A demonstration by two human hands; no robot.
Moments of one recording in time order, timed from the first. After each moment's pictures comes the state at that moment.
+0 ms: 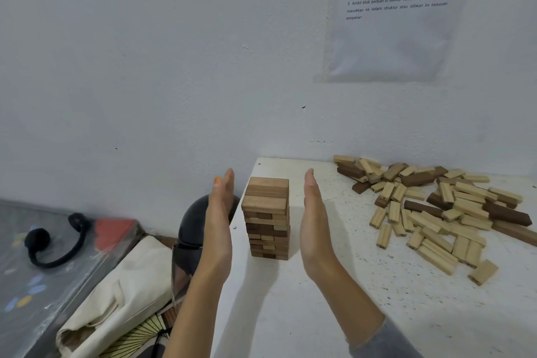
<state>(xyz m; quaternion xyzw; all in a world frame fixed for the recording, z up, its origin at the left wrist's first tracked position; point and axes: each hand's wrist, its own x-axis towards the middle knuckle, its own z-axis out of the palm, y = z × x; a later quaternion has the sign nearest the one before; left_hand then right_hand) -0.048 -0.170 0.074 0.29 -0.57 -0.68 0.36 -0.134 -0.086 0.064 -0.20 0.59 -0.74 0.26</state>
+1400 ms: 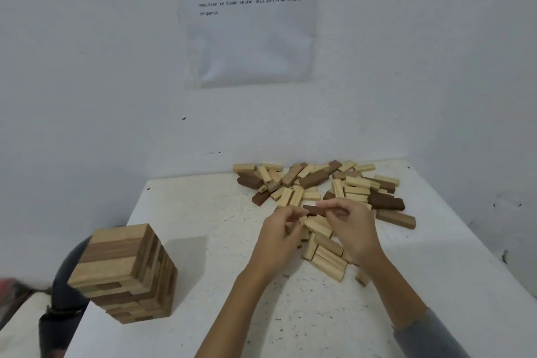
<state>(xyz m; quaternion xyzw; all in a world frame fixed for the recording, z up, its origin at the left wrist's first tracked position) -0.253 -0.057 0.002 0.12 -0.83 -0.53 0.14 -0.335 0.072 0.008 -0.16 0.81 -0.56 0.05</state>
